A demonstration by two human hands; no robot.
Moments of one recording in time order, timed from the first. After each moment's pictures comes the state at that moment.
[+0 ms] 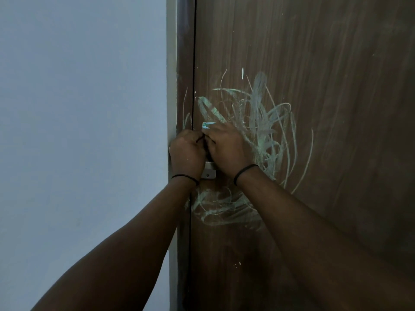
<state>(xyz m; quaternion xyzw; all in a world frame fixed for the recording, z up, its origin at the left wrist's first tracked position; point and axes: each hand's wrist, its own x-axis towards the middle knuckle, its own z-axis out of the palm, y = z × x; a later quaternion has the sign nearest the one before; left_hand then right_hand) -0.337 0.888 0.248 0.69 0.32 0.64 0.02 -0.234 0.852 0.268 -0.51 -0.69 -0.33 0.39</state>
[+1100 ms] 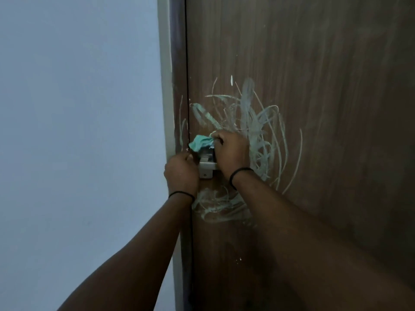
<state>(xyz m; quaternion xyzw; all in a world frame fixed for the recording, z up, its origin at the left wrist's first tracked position) -0.342 0.856 0.223 0.63 0.49 0.60 0.09 -0.231 0.826 0.267 -0.61 -0.57 -0.16 0.52</state>
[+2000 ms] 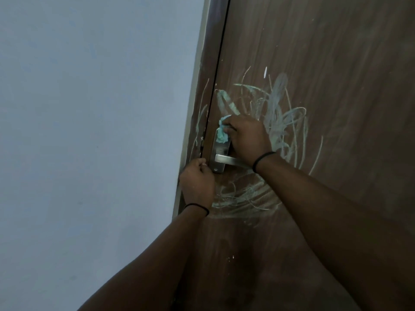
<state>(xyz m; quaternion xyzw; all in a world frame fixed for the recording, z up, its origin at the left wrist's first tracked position) -0.334 0.860 0.175 0.56 0.44 0.65 0.26 -0.222 0.849 0.289 -0.54 -0.69 -0.30 0.37</state>
